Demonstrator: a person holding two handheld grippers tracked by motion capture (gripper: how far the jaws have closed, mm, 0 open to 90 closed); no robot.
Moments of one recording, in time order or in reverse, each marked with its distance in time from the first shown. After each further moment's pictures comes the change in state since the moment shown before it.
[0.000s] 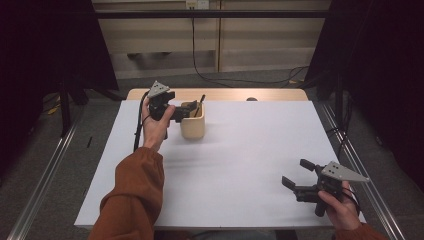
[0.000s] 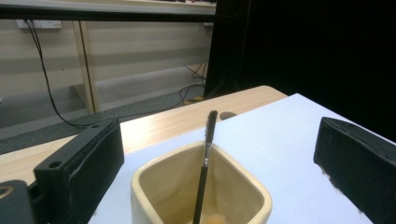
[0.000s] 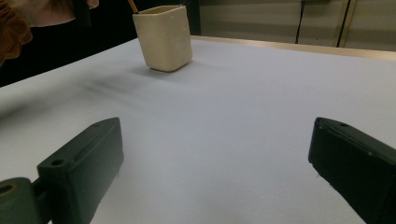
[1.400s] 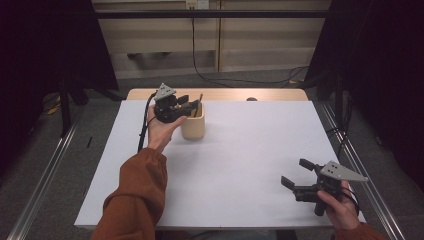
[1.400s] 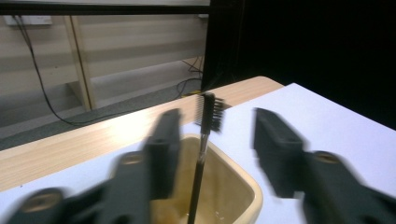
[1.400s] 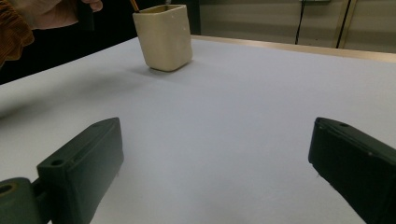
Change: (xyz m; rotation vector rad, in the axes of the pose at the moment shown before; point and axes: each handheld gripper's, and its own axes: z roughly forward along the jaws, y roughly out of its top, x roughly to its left) left arm -0.010 -0.005 0.011 0.011 -0.007 0.019; right arm 0.001 0.001 0.002 0.004 0.000 -0.011
